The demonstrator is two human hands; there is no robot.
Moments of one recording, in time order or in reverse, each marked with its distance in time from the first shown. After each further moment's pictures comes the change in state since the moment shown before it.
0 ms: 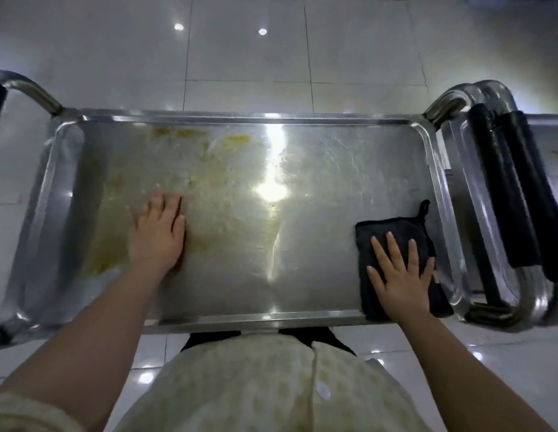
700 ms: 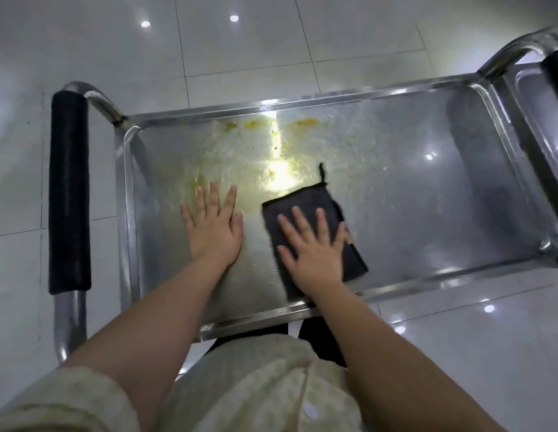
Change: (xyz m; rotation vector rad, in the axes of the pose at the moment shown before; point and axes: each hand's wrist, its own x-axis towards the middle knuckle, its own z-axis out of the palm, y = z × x) left_hand 0.030 -0.099 0.006 0.052 -0.067 0.182; right_hand -0.025 -0.360 0.012 0.110 0.034 -0.148
